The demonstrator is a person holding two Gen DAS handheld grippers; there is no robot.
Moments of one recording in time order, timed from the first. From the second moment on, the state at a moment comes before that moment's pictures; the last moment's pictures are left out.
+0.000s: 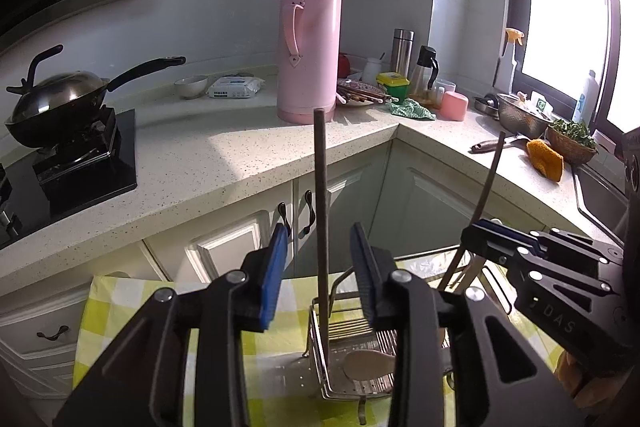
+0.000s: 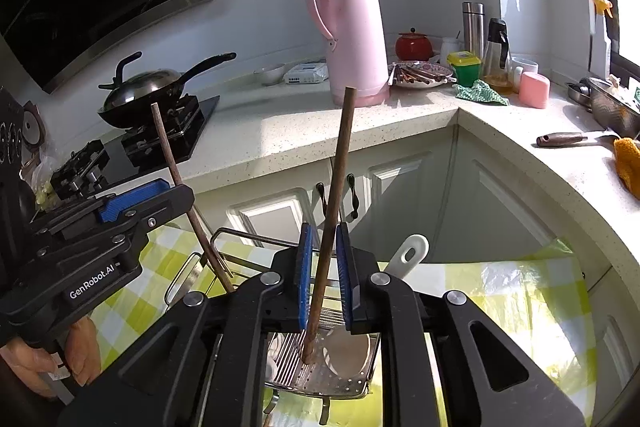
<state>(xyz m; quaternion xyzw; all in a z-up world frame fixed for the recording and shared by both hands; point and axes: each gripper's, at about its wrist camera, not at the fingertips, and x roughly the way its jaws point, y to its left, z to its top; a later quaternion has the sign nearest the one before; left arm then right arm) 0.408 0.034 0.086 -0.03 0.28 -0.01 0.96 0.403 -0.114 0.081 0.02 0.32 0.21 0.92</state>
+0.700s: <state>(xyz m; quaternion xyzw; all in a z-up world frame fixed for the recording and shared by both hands) 0.232 0.071 0.075 -0.07 0.22 0.09 0.97 0.275 -0.186 0.087 0.08 0.24 0.19 0.95</state>
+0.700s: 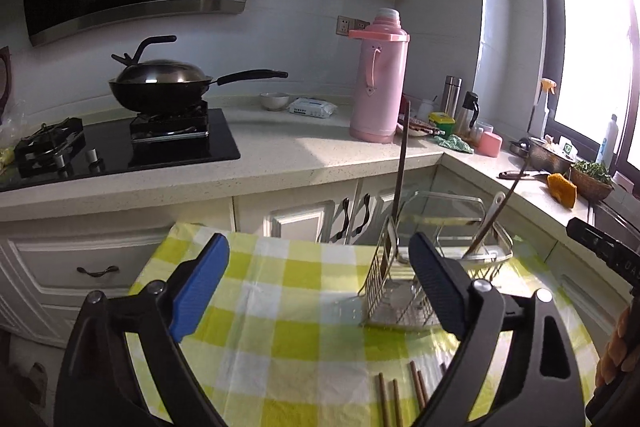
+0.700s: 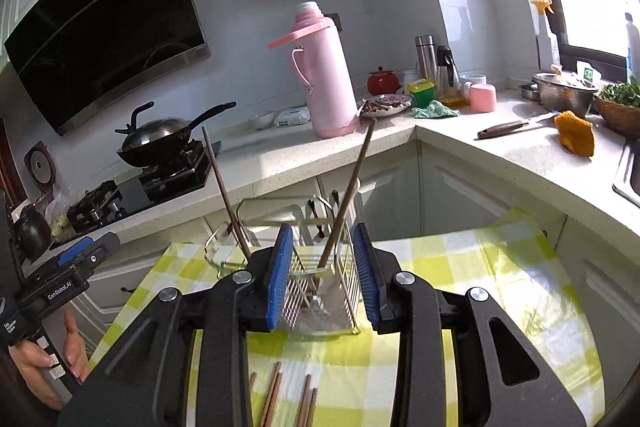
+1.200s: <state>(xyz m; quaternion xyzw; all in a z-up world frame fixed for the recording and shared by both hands) 0.139 0.068 -0.019 -0.10 0.30 0.07 0.95 0.196 -0.182 -0.015 0.04 0.33 0.17 0.93</state>
